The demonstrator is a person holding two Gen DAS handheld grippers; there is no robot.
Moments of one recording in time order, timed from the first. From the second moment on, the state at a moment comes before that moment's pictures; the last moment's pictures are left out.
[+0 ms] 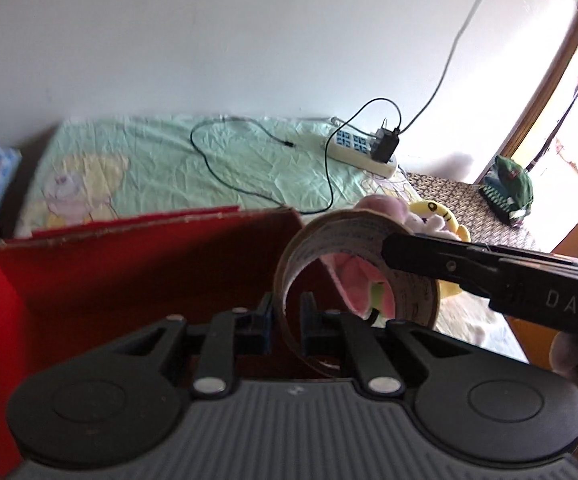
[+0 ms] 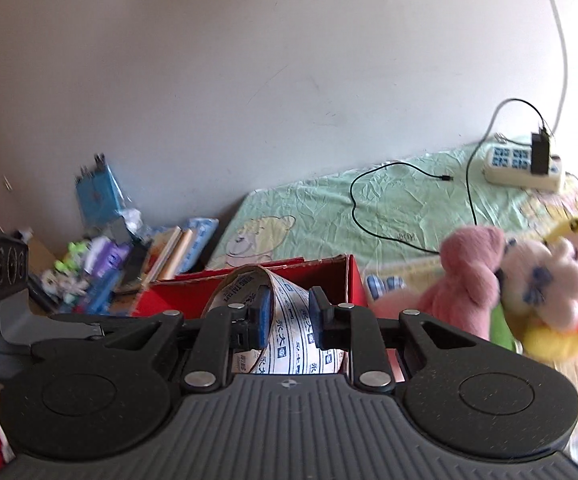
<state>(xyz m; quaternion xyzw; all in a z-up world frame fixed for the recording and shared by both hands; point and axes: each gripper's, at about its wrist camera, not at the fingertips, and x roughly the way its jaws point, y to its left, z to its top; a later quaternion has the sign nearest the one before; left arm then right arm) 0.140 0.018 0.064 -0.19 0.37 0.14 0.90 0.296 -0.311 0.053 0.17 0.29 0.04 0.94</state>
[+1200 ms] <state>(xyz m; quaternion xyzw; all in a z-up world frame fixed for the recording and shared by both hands) 0.182 0.095 -0.017 -0.28 0.49 0.21 0.79 0.402 -0.274 -0.018 0.02 0.38 0.08 0.92</state>
